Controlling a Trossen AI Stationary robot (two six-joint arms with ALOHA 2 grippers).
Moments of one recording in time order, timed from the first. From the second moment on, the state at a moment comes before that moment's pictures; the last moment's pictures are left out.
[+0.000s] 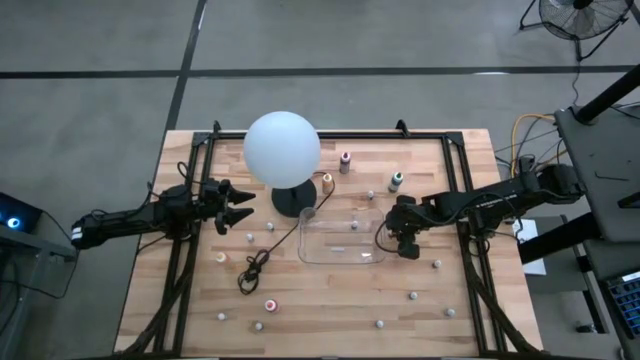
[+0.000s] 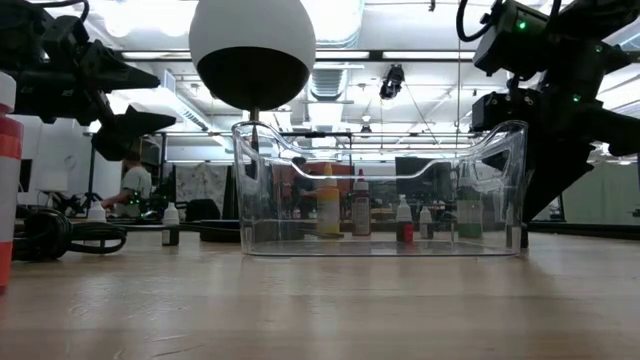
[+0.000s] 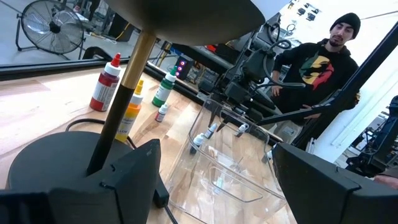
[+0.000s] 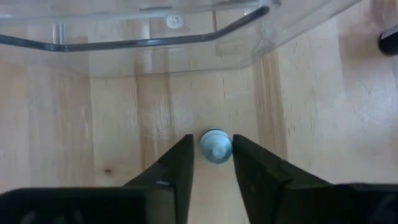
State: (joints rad) left arm 0.17 0.09 0.01 0.02 0.03 -0.50; right arm 0.06 1.25 0.55 -0.44 0.03 0.16
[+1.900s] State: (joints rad) left arm 0.17 0.09 0.01 0.01 0.03 -0.50; right arm 0.04 1.45 1.30 -1.07 0.05 0.03
